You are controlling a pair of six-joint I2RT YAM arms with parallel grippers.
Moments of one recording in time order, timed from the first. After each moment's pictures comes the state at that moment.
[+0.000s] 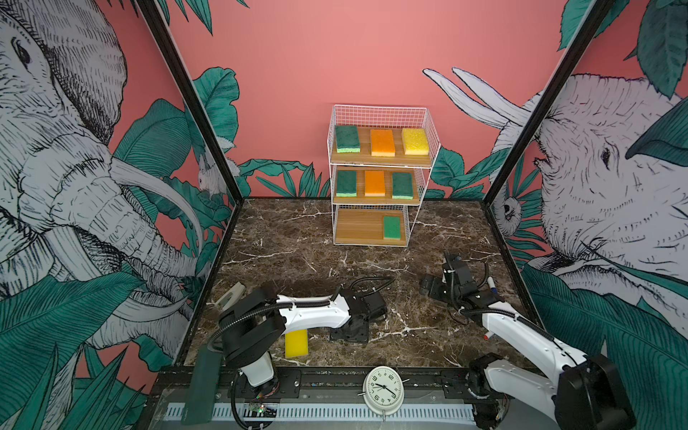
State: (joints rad) left arm -1.16 1.65 0.96 -0.82 -0.06 -1.03; right arm 0.38 1.07 0.54 -0.35 0.11 0.56
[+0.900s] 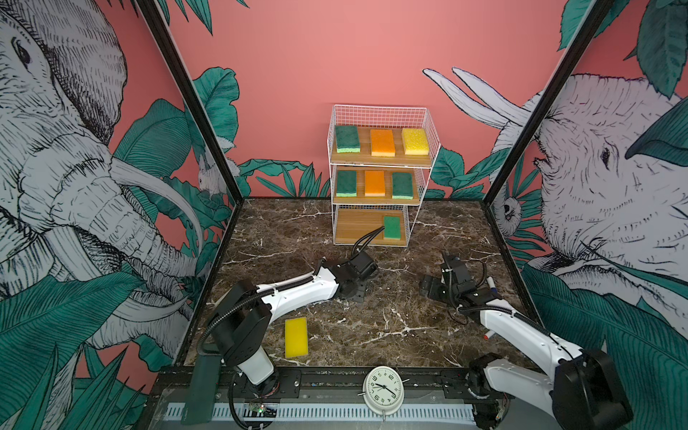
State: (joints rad) left arm -0.91 1.63 1.13 -0.69 -0.21 -0.58; right arm 0.38 1.11 0.55 -0.37 0.10 0.56
